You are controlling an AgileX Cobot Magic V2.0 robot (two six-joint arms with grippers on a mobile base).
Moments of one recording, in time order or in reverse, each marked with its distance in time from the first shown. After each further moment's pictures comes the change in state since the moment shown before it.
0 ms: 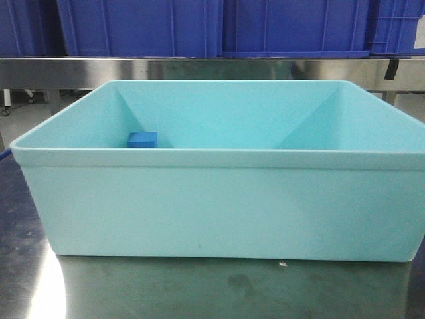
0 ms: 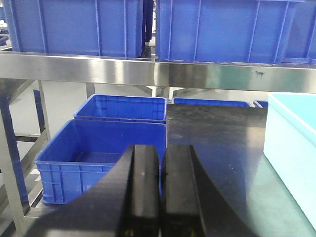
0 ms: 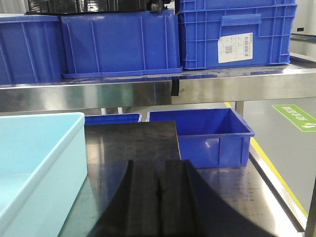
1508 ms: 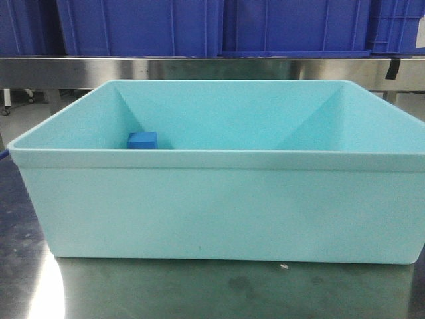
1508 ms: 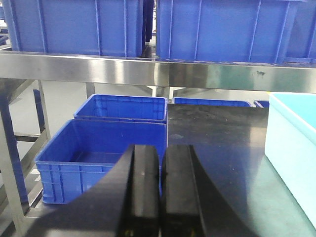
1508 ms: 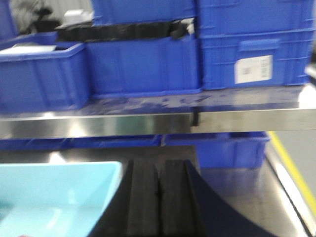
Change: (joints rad) left arm 0.000 0.000 0.000 0.000 0.000 0.000; right arm 0.053 0.323 -0.681 0.033 0.489 -0.006
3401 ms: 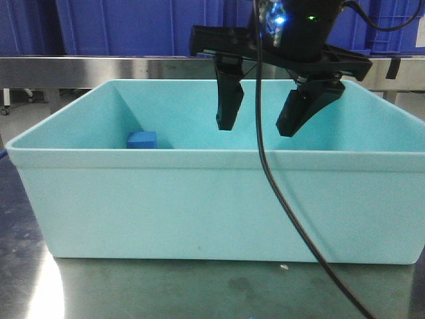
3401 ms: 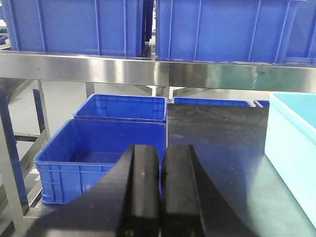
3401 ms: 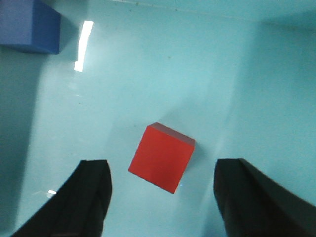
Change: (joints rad) left arm 0.000 0.000 0.000 0.000 0.000 0.000; right arm 0.599 1.366 -0.675 -0.104 0.352 0.497
